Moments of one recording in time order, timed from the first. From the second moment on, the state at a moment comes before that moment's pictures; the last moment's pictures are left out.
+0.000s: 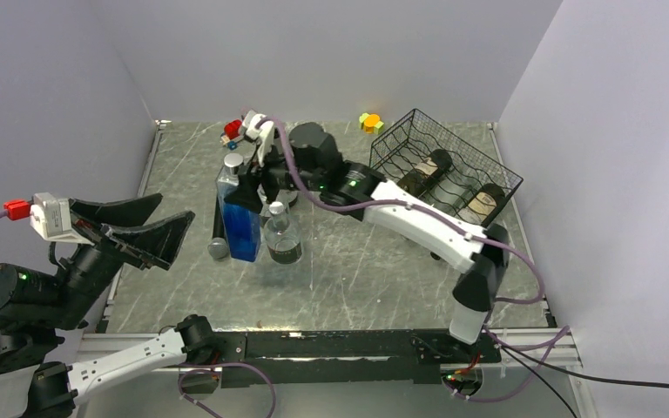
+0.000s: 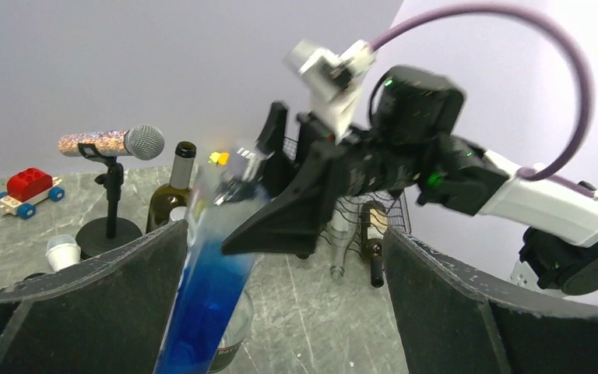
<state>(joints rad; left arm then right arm) -1.06 0.41 1.33 -0.65 -0.52 -0.27 1.01 1.80 1.81 -0.23 -0.37 0.06</state>
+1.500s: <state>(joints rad) -1.06 0.48 0.70 -0.10 0.38 -0.21 1.01 1.21 1.53 -0.32 -0.69 0.21</state>
